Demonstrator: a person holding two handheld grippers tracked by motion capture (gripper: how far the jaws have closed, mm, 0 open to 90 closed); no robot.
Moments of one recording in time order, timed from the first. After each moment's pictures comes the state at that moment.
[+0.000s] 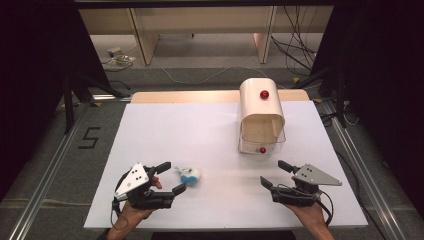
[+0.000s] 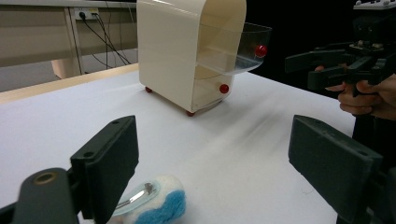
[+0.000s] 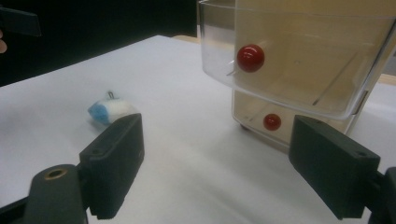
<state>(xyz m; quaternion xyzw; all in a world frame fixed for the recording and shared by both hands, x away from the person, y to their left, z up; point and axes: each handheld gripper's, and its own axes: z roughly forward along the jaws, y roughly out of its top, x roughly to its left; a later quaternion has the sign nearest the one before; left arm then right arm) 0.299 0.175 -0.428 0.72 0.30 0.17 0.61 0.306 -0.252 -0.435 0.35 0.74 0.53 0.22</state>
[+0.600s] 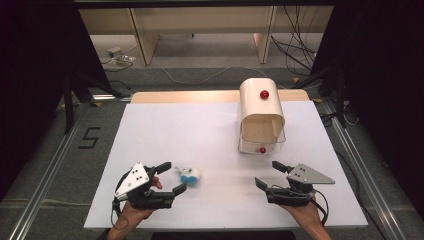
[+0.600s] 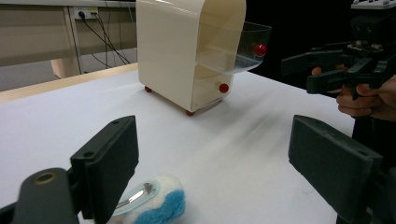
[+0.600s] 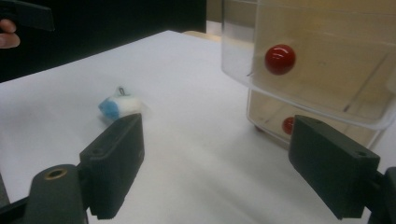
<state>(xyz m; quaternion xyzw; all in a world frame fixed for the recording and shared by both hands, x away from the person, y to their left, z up) 0.300 0.174 -0.428 0.72 0.30 0.17 0.61 0.308 -0.239 -0.435 0.34 0.75 0.53 0.21</state>
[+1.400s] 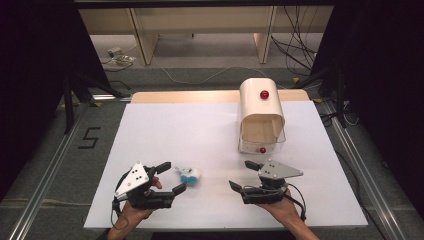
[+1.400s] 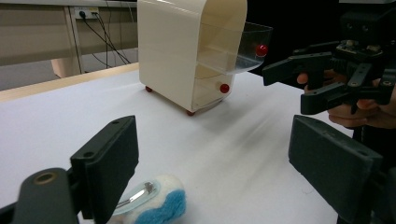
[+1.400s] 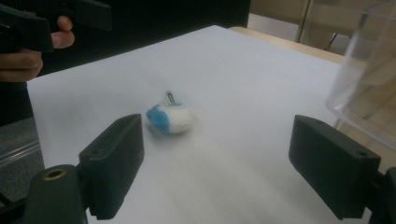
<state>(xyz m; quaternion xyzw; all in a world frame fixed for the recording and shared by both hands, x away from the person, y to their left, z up) 0.300 0.175 -0.429 0.72 0.30 0.17 0.61 0.319 -0.178 -0.430 0.28 0.79 0.53 0.16</state>
